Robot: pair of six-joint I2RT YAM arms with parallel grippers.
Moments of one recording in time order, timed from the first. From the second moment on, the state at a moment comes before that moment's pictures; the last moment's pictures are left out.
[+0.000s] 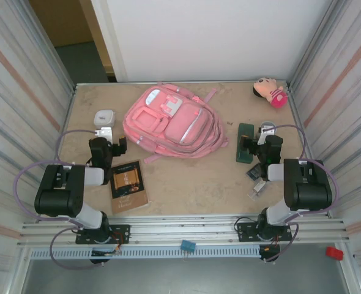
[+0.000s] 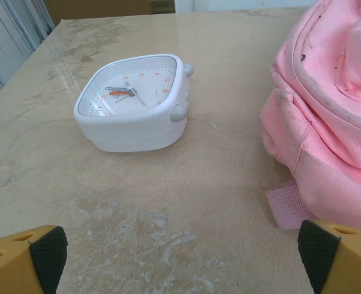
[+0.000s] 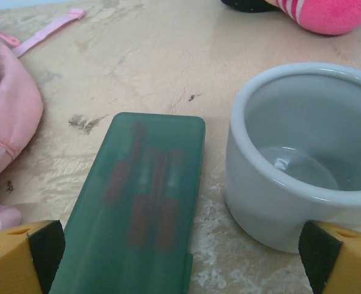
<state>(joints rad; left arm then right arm) -0.05 1.51 0.38 0.73 -0.16 0.03 -0.05 1.54 0.39 0.71 -0.05 0.07</state>
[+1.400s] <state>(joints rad) -0.12 1.14 0.90 -0.02 -0.05 -0.18 -0.09 1.31 1.25 -0.33 -0.12 0.21</state>
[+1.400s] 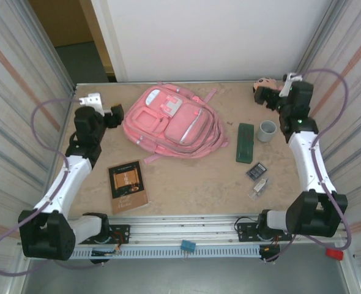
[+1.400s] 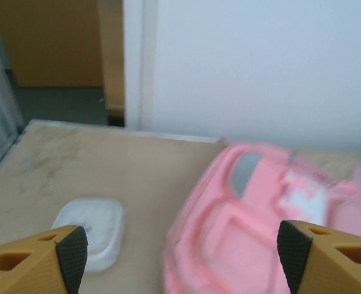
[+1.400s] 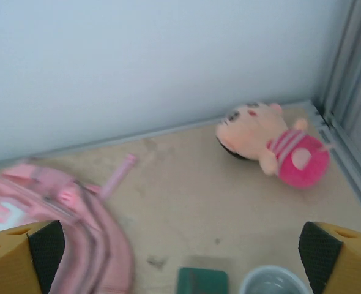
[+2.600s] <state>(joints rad) -0.22 1.94 1.34 -0.23 0.26 -0.49 0.73 1.60 1.00 -0.32 -0.27 0.70</state>
